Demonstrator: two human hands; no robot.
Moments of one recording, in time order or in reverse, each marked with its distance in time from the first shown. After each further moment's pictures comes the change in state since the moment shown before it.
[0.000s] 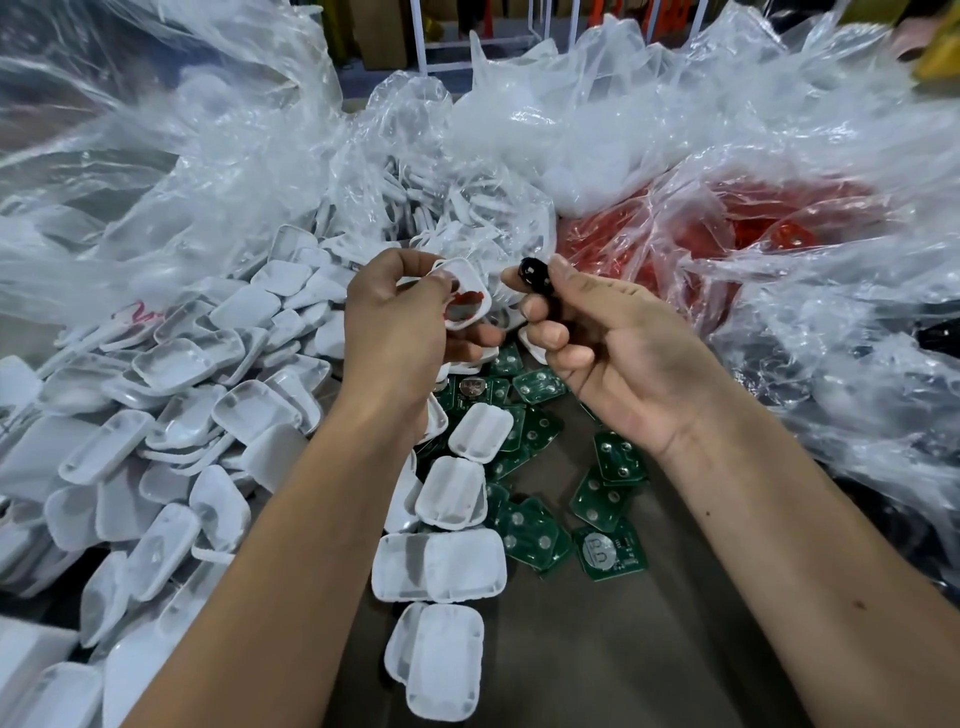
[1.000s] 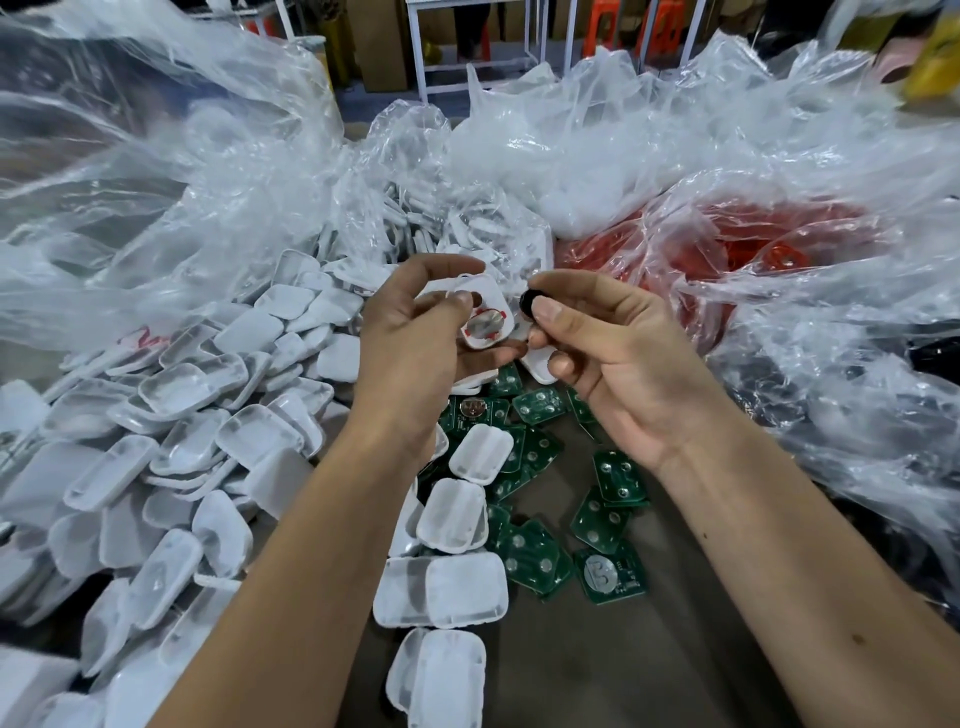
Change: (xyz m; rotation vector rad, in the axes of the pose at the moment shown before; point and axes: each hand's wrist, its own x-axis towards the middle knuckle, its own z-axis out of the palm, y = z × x) left_hand -0.005 0.002 0.004 -0.091 -0.122 0.032; right_hand -0.002 0.001 0.006 -0.105 0.113 -0.213
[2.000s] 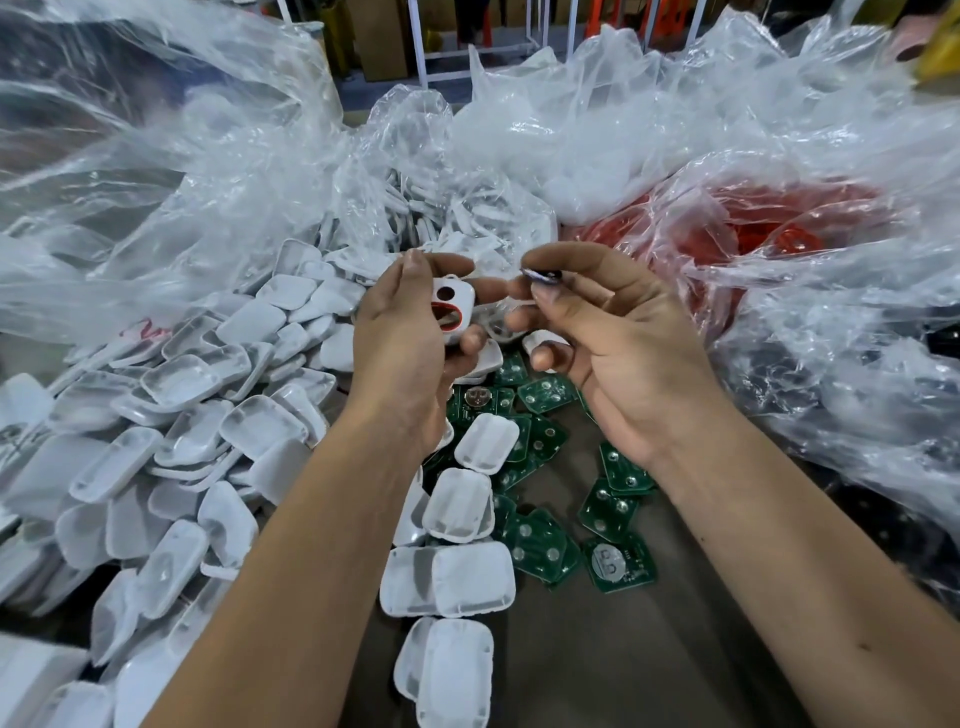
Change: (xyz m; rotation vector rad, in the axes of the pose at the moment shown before) left_hand 0.001 0.001 0.002 -0.152 0.107 -0.102; right_hand -0.005 0.007 0.008 -0.026 -0.069 -0.146
